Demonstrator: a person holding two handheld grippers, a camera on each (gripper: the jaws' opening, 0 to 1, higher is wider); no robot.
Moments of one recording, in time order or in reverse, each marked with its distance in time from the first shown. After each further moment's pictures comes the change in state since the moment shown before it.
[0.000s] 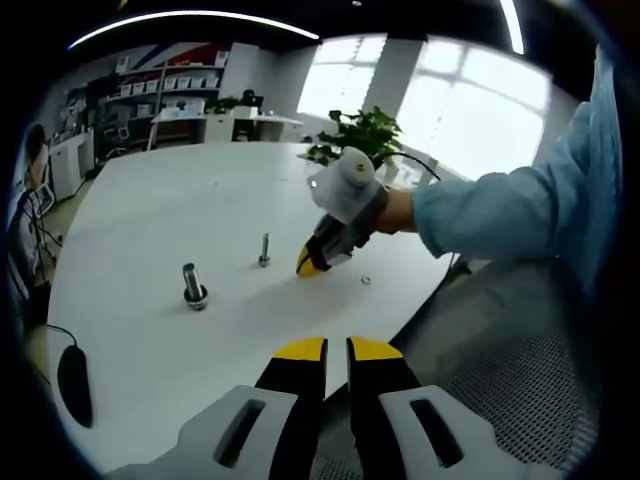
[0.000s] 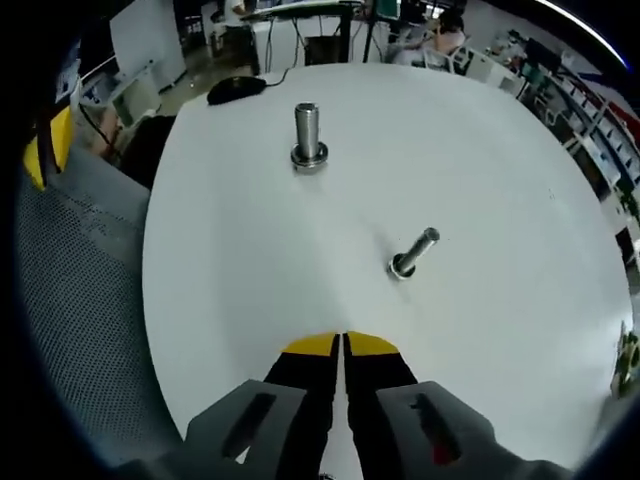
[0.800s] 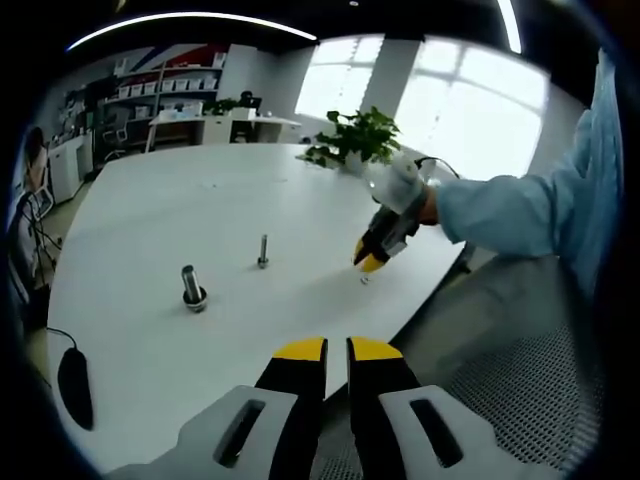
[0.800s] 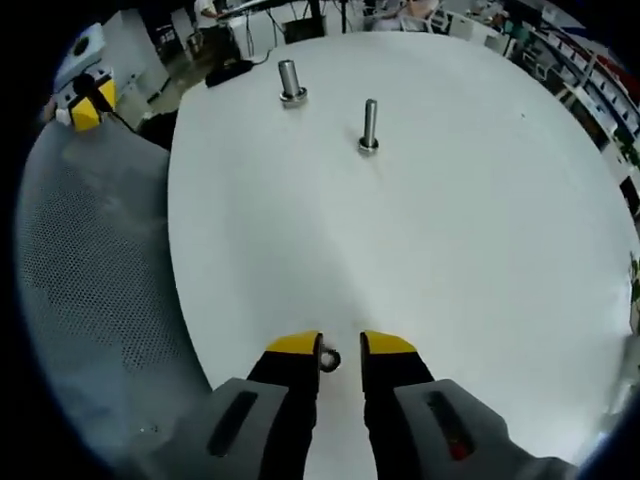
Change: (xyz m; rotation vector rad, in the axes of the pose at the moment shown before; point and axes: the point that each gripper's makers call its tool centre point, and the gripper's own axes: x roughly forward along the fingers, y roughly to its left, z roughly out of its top) left arm 0.000 -0.001 0.001 0.008 -0.003 -0.003; right arm -0.045 0.018 -0.102 0.094 0.140 0.090
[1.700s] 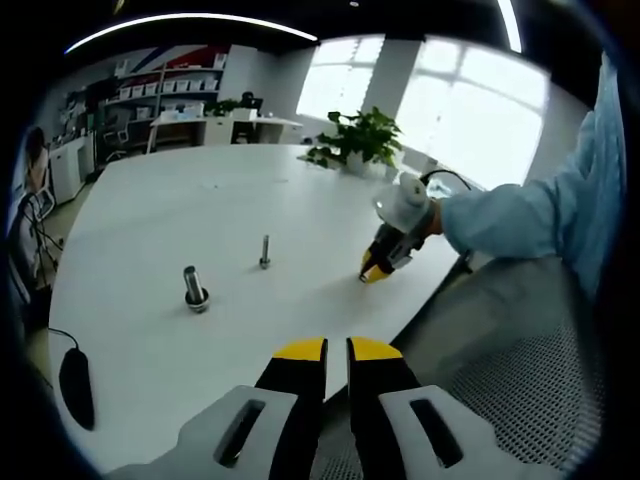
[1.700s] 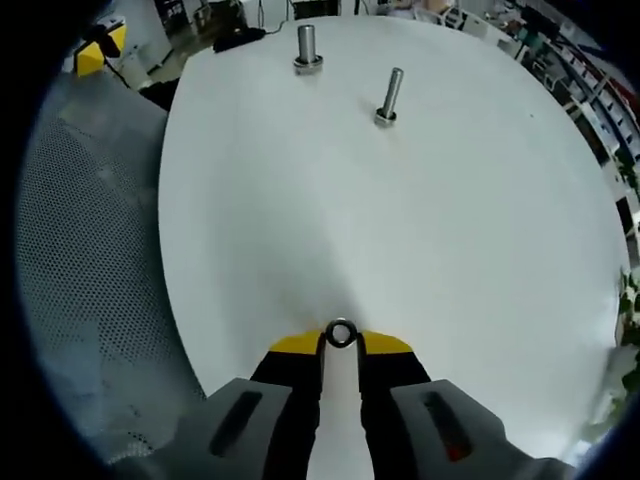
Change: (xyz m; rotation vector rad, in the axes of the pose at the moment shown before) left arm 0.000 0.001 0.001 0.001 -0.003 0.008; right arm 0.007 -0.007 0.003 -0.086 0.014 -0.088
